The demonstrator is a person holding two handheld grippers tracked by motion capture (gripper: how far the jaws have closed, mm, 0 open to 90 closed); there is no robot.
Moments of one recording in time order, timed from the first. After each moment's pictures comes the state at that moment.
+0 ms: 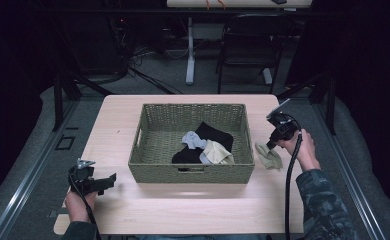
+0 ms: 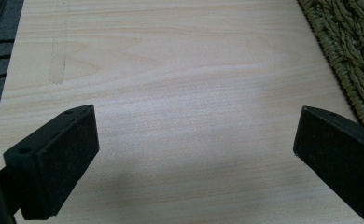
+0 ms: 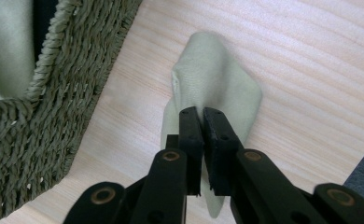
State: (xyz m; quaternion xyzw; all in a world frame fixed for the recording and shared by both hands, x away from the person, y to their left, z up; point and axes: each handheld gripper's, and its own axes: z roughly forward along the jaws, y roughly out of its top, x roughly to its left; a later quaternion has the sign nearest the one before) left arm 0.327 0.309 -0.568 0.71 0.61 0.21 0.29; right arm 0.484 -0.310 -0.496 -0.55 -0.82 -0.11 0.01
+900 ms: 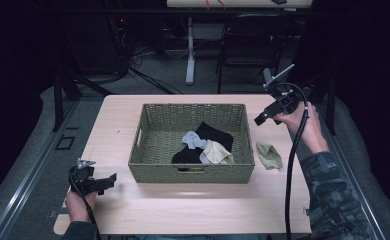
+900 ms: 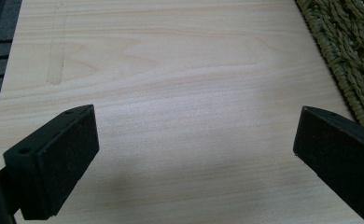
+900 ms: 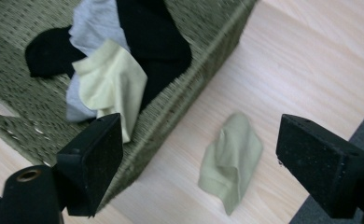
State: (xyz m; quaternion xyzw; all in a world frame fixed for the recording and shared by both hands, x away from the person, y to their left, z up) left arm 0.327 0.309 -0.568 0.71 0.61 0.21 0.30; right arm 0.475 -0.269 -0.368 -0.47 -0.86 -0.19 -0.04
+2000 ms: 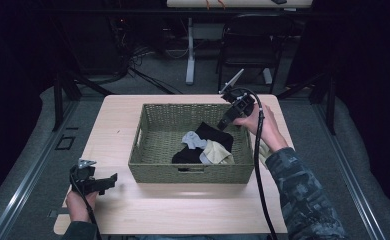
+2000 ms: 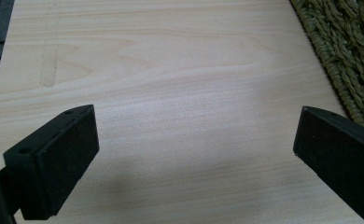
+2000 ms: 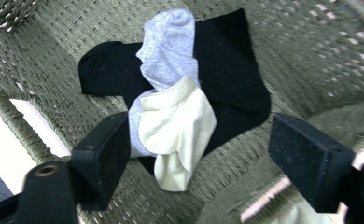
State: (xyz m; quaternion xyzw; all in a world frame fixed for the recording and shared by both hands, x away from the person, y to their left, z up) left arm 0.327 0.308 -0.568 0.71 0.60 0.21 0.30; right arm 0.488 -0.160 -0.395 -0.40 -0.90 -0.18 -0.01
